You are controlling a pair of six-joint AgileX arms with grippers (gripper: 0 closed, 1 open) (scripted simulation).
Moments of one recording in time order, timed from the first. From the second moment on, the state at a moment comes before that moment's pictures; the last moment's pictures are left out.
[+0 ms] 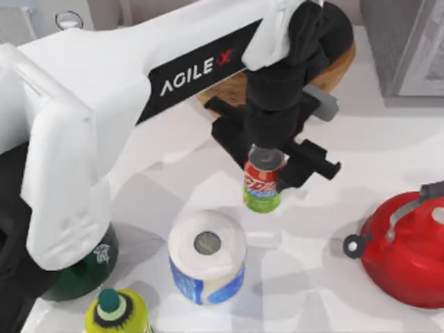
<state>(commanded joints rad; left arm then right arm) -0.79 2.33 2.16 -1.39 0.01 -0.08 0.00 0.00 0.00 0.00 0.00 0.00</state>
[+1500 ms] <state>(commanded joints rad) 0.30 2.25 1.99 -1.31 0.00 0.33 0.00 0.00 0.00 0.00 0.00 0.00</state>
